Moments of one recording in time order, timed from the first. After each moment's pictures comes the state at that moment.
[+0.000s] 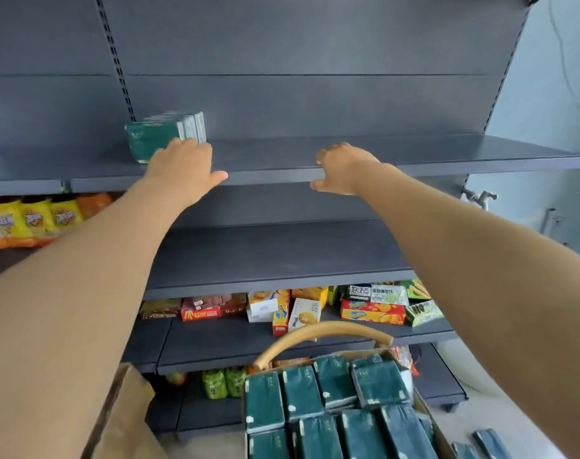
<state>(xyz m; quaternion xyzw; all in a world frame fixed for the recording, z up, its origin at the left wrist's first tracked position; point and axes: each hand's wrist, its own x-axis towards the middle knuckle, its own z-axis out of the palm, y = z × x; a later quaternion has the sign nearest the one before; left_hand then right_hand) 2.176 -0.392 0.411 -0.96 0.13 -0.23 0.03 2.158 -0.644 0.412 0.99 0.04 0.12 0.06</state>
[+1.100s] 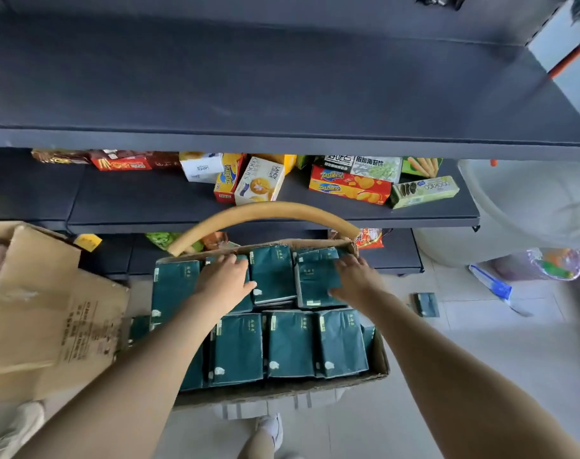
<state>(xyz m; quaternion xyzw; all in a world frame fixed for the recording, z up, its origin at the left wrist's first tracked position) 2.142 -0.565 -0.015 -0.96 0.16 0.24 0.00 2.107 -0.809 -0.025 0.95 -0.03 -0.30 -0.04</state>
